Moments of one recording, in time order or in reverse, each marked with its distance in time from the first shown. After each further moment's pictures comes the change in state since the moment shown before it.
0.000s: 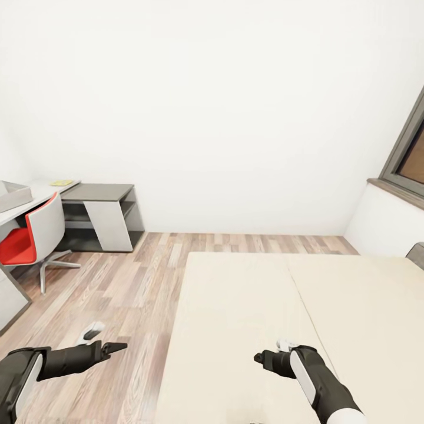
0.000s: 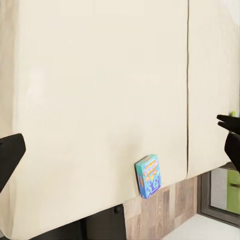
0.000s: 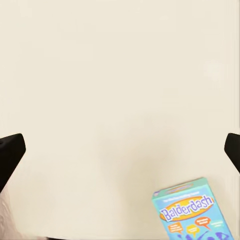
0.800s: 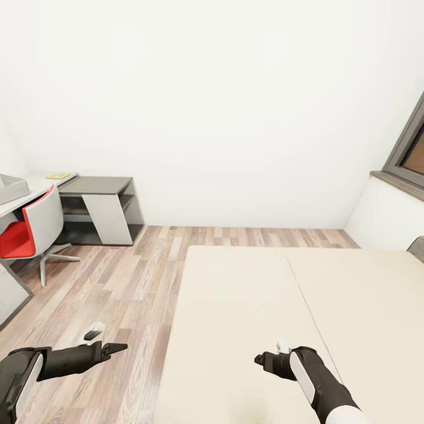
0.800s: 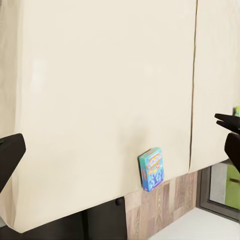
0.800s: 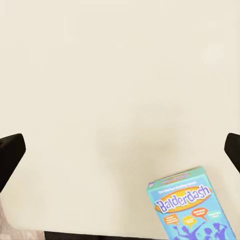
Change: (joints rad) left arm 0.000 0.001 -0.006 0.001 -0.007 0.000 -0.004; right arm -0.018 -0.004 0.002 0.055 0.000 -0.023 0.000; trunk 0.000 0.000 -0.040
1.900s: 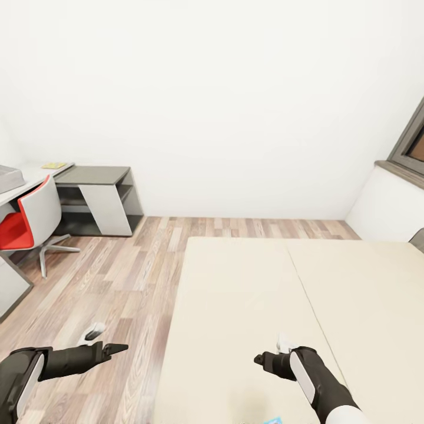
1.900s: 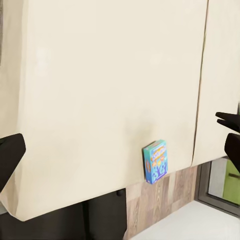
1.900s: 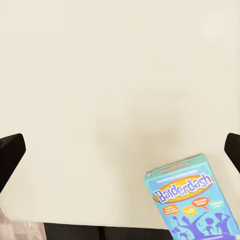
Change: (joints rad) left arm 0.000 -0.002 -0.006 0.000 -0.002 0.000 0.002; right arm 0.000 0.000 0.000 -0.001 -0.007 0.004 0.001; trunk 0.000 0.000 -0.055
